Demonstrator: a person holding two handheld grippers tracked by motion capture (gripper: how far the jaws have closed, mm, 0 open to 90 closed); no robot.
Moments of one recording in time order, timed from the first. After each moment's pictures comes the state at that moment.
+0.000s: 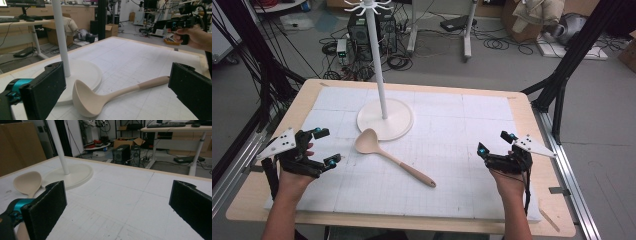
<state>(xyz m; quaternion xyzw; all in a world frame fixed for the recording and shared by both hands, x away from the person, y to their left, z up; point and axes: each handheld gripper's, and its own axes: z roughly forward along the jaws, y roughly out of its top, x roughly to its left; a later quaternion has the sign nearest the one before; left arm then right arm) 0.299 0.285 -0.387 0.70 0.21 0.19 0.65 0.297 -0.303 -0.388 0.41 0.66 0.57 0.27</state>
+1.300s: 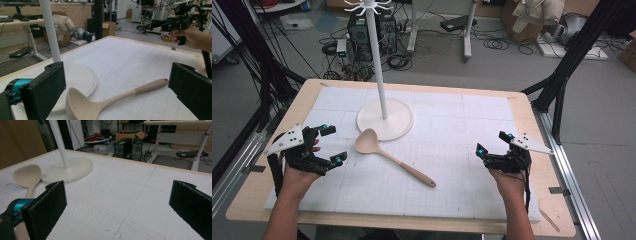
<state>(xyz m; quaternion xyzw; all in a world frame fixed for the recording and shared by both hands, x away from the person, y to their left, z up) 0.302 0.265 -0.375 0.71 0.21 0.18 0.64 0.302 -0.301 -0.389 0.42 0.67 0.55 0.26</state>
